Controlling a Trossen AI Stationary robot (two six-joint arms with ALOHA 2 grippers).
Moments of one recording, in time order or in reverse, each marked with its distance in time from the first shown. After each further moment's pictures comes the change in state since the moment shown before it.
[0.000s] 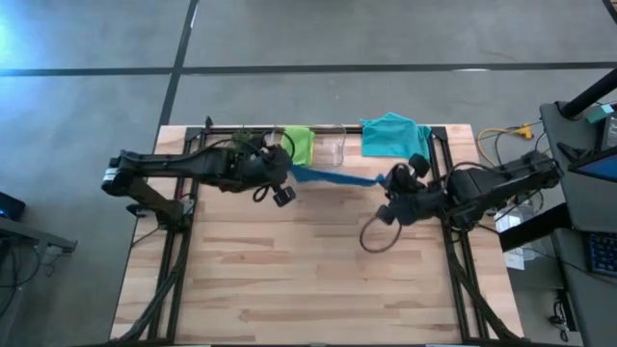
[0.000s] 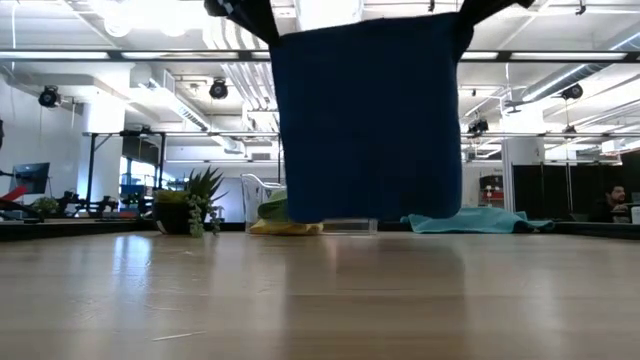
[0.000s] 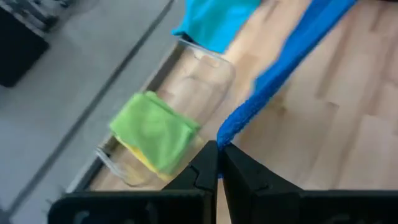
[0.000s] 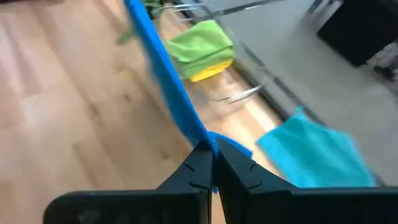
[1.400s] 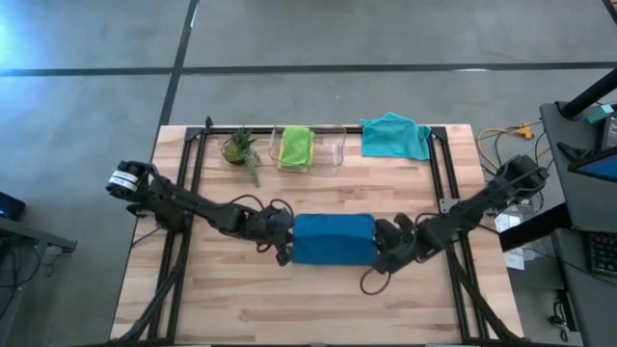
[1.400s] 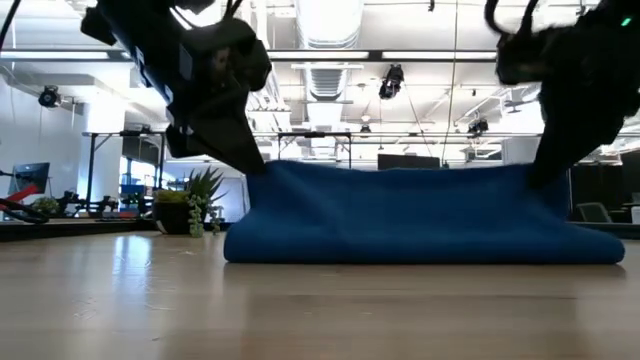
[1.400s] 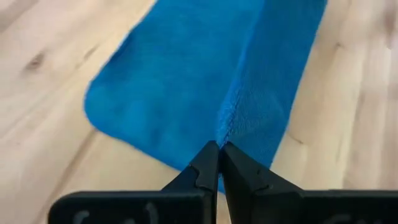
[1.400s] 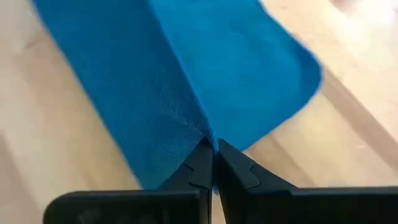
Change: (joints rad) left arm -0.214 0.066 -0.705 0.795 0.350 -0.406; right arm 0.192 0.177 -0.514 0.494 -0.378 0.459
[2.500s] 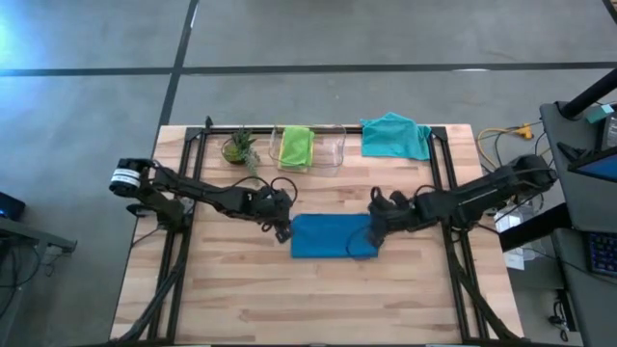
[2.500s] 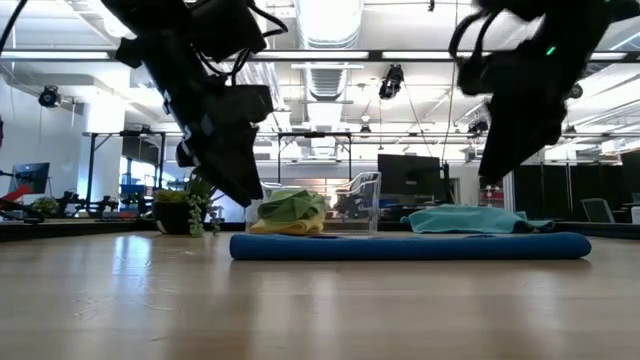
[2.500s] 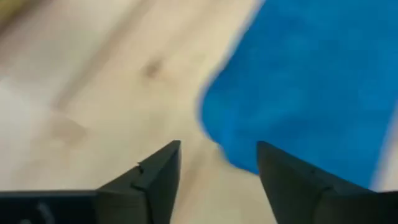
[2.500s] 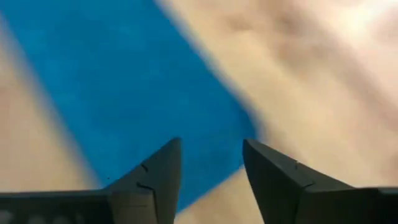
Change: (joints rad) left arm 0.184 0.002 -0.014 -0.117 0.013 0.142; right arm -0.267 -0.100 -0.035 0.034 -0.078 -0.283
